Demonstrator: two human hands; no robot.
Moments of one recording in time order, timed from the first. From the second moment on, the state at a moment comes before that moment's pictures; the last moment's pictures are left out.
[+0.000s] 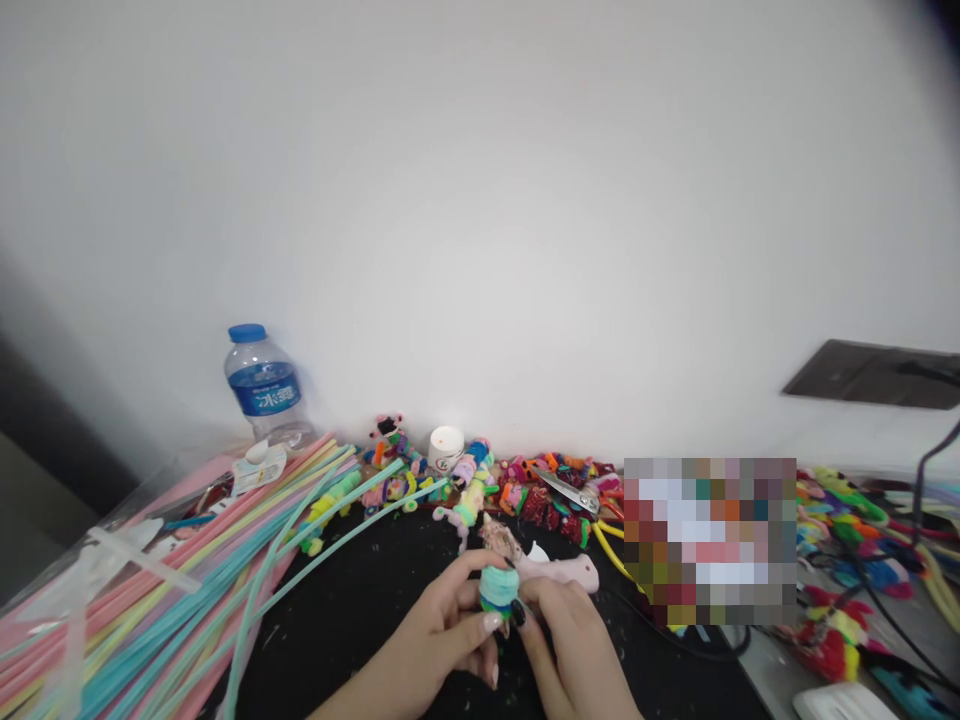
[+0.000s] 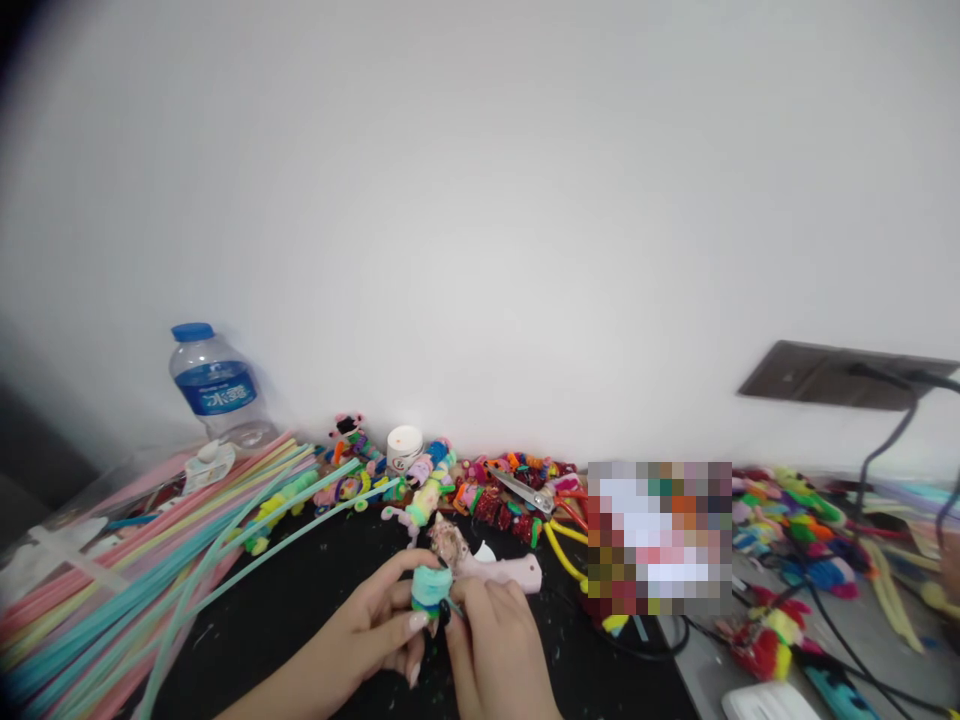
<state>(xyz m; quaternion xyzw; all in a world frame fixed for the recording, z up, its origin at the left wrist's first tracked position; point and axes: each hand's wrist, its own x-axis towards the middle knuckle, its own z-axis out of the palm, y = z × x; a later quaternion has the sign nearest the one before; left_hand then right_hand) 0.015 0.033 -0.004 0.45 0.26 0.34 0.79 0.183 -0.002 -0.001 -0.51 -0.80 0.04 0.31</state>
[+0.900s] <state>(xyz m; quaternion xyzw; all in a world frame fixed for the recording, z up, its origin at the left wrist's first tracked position) 0.020 0.030 -0.010 0.50 0.26 0.35 0.75 0.180 -0.005 -0.013 -0.47 -0.81 -0.03 0.34</state>
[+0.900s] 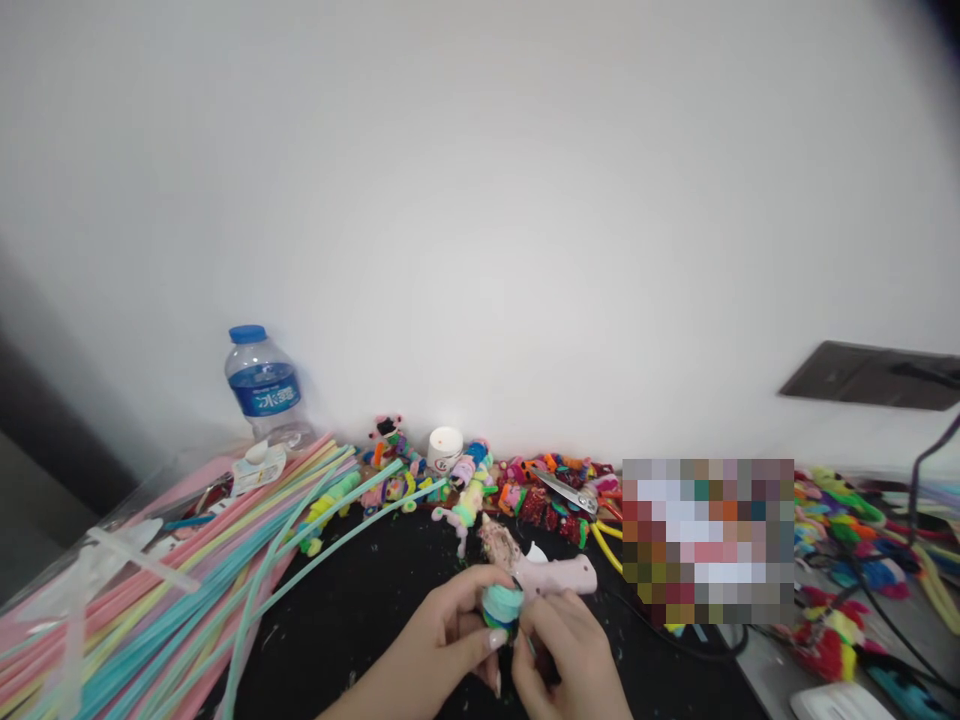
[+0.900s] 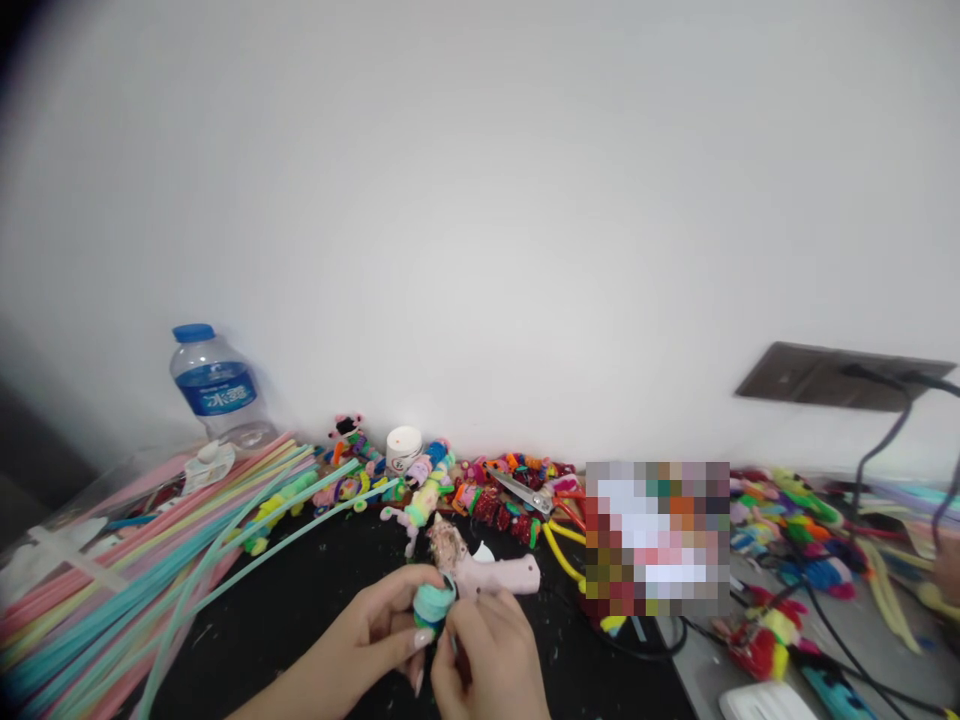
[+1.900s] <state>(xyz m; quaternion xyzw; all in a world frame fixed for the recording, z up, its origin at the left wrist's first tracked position) -0.001 0.044 0.006 0.25 0.29 0.41 0.83 0.203 0.013 0.008 -0.60 -0.77 0.00 0.23</state>
